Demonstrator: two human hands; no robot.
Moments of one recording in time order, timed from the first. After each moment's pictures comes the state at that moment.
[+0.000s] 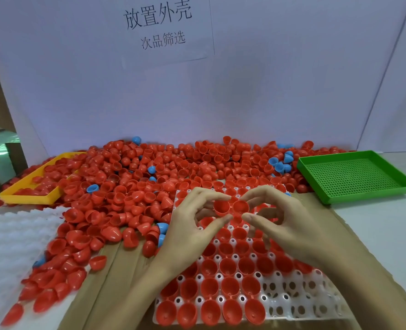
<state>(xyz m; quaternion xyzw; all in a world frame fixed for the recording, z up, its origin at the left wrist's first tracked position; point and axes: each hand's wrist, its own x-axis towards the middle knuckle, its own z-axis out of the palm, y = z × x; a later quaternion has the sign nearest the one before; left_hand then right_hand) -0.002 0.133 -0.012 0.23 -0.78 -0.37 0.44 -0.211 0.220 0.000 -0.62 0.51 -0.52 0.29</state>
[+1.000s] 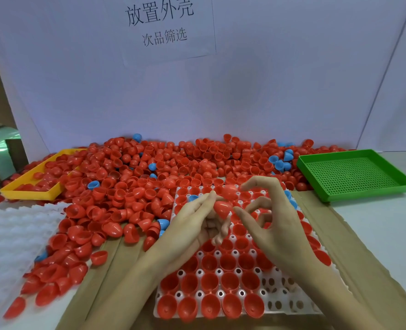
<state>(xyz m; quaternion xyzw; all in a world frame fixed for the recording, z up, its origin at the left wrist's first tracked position) -0.001 0.132 -0.005 0.21 -0.59 -0.72 0.31 -0.174 0.220 -0.006 -0.65 0.52 -0.55 0.05</state>
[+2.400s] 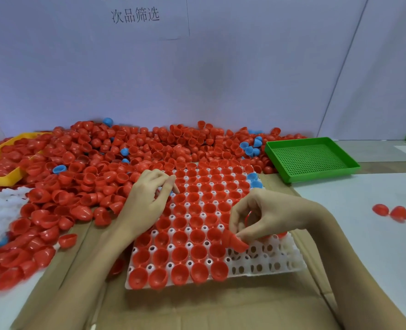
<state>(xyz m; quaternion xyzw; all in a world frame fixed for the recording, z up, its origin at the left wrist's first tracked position) 0.020 0.099 -0.027 0.32 -0.84 -0.20 0.39 -0.245 0.242 0.028 -0.71 0.51 -0.18 0.45</state>
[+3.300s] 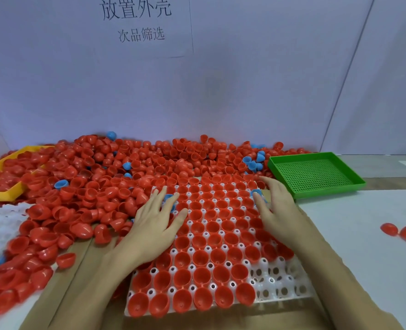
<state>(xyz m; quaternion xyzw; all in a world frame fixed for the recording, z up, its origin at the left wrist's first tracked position) 0.019 0.100 -0.039 0.43 -0.87 -0.19 0.12 -0.266 0.223 -0.023 -0.55 0.78 -0.29 0.03</state>
